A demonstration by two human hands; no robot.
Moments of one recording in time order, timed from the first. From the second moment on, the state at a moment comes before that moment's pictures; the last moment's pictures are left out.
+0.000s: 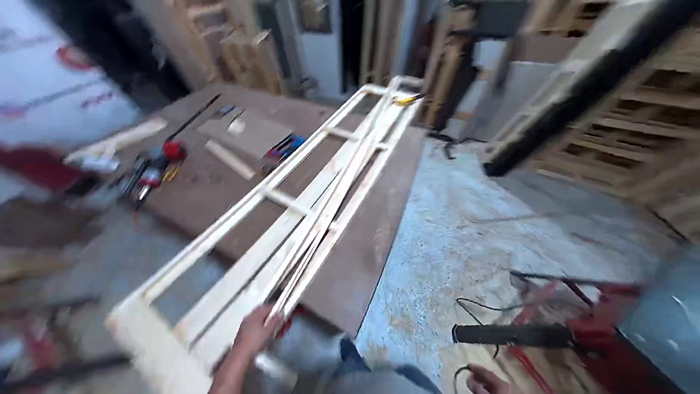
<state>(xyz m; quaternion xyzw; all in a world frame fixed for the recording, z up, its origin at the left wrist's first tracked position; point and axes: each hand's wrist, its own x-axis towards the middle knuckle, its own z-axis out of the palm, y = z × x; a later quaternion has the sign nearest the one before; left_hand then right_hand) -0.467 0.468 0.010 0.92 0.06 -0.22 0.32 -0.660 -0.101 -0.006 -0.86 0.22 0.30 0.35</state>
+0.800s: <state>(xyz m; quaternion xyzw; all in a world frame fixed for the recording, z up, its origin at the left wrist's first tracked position) -0.536 0.416 -0.019 0.79 0.56 -0.05 0.26 -0.234 0.276 -0.022 -0.65 -0.74 0.15 0.08</state>
